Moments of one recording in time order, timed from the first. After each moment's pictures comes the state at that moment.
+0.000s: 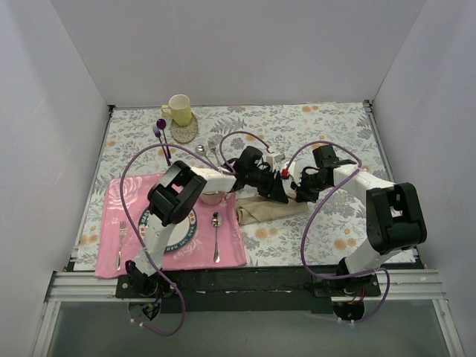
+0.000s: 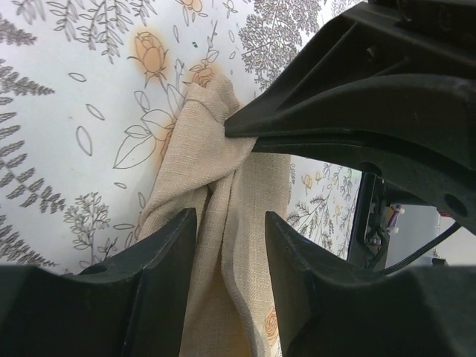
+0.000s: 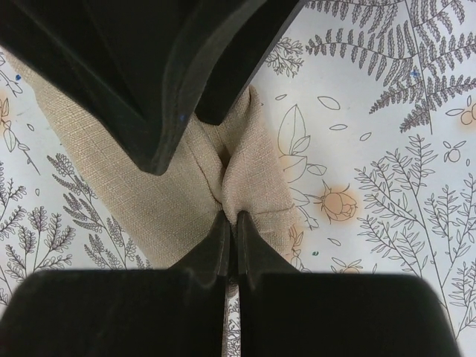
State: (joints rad) left arm -0.75 2.19 1.36 0.21 0.78 -0.45; right arm 0.24 1.60 0.91 -0.56 -0.55 -0.99
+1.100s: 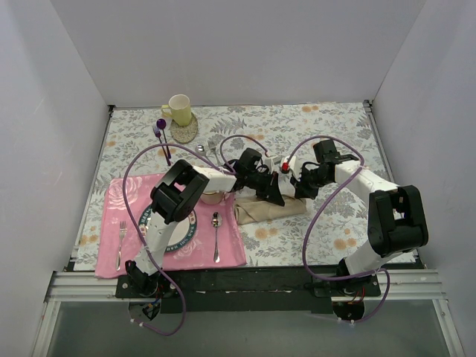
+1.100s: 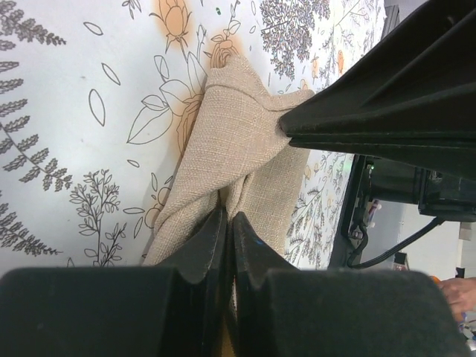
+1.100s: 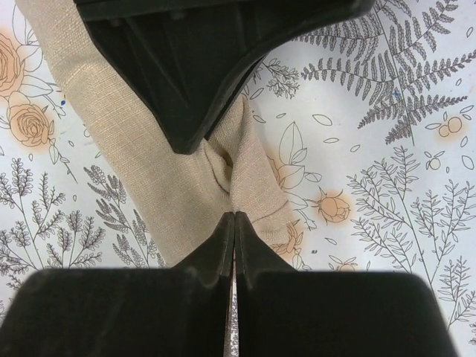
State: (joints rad) left arm -0.73 2.23 1.37 0.16 0.83 -0.51; right arm 0.24 1.57 0.97 -0.64 -0.59 -0.94
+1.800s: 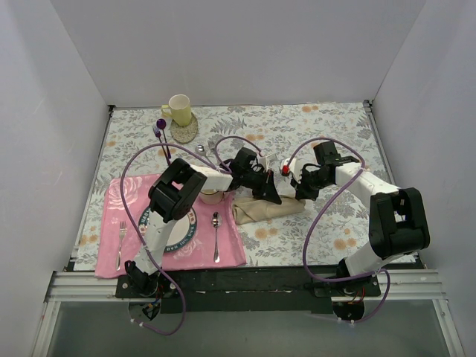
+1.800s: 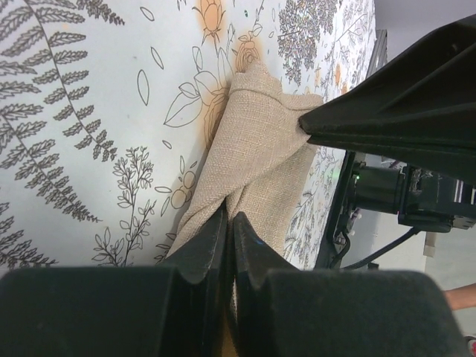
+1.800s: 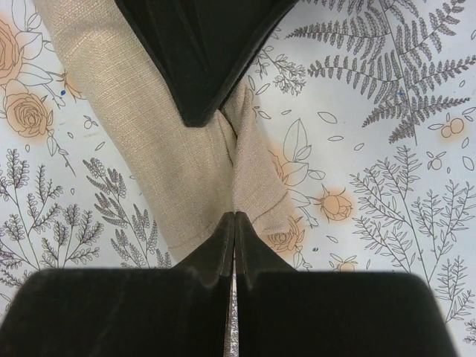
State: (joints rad) left arm -0.70 2.23 1.35 0.18 0.82 -0.60; right arm 0.24 1.55 0.95 -0.63 -0.59 -0.99
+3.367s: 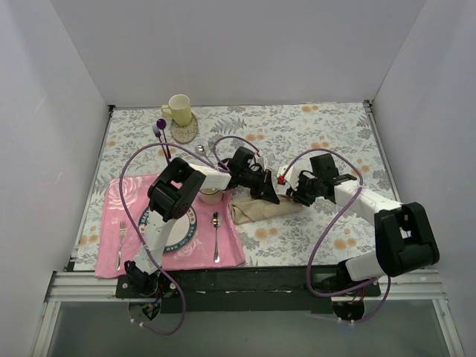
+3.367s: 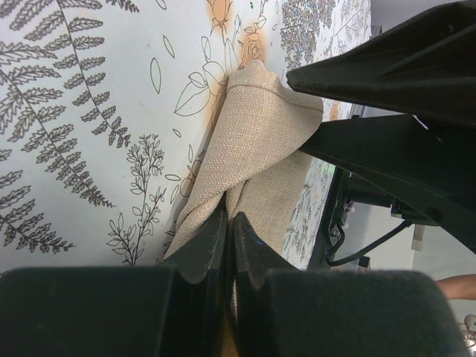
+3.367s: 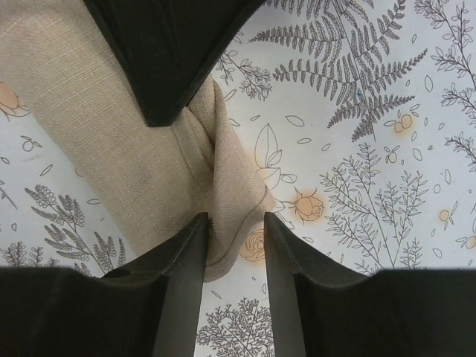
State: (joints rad) left arm -0.68 2.24 1.34 0.17 0.86 -0.60; right arm 0.32 1.42 0.75 -0.33 -0.44 -0.90
